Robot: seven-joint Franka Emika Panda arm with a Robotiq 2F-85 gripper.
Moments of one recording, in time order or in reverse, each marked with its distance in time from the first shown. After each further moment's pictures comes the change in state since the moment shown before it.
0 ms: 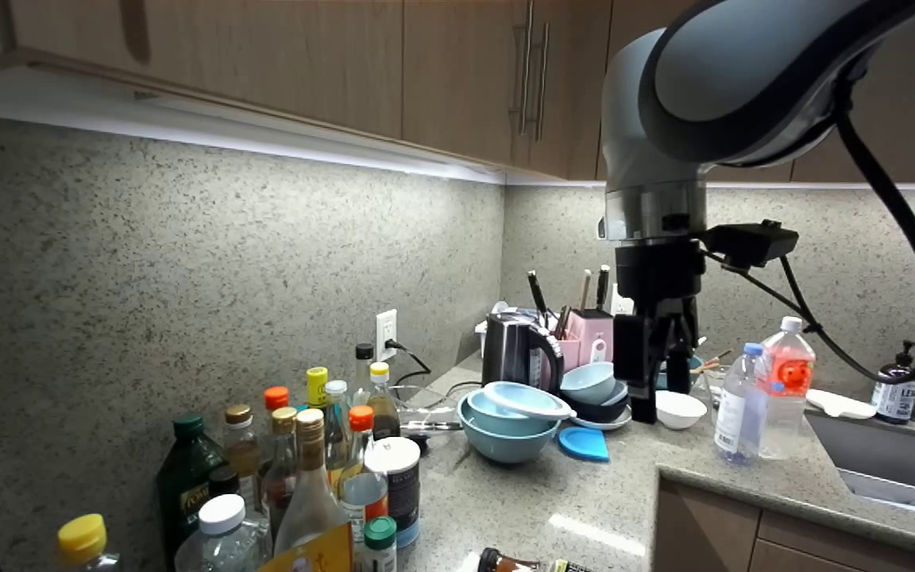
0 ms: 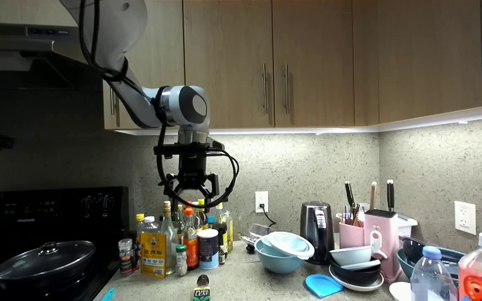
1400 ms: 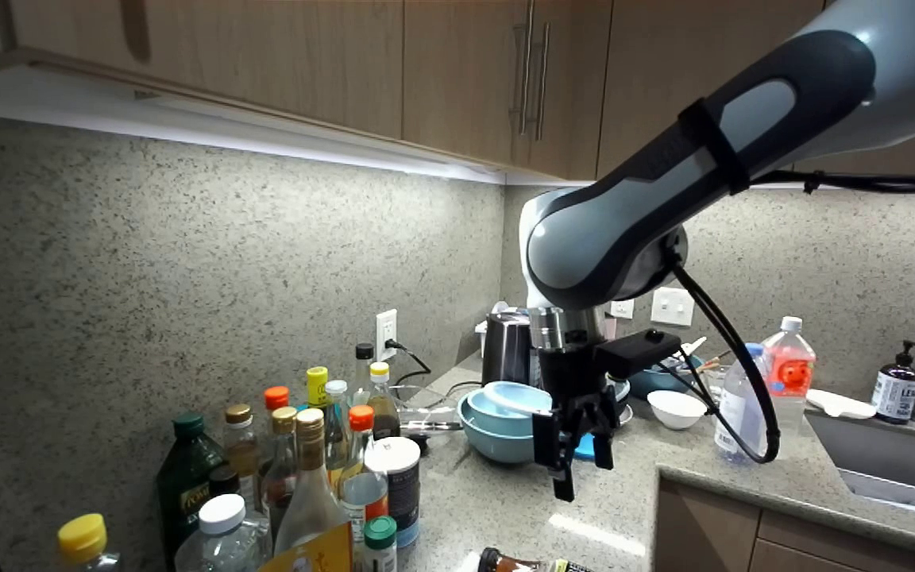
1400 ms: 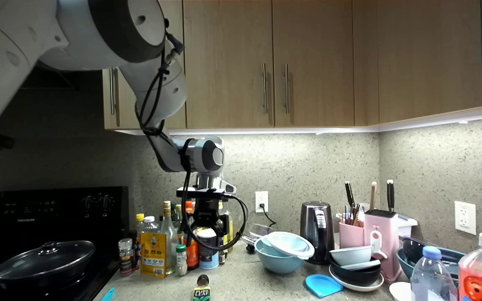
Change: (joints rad) arm -0.001 0.440 -0.002 0.276 0.012 0.070 0.000
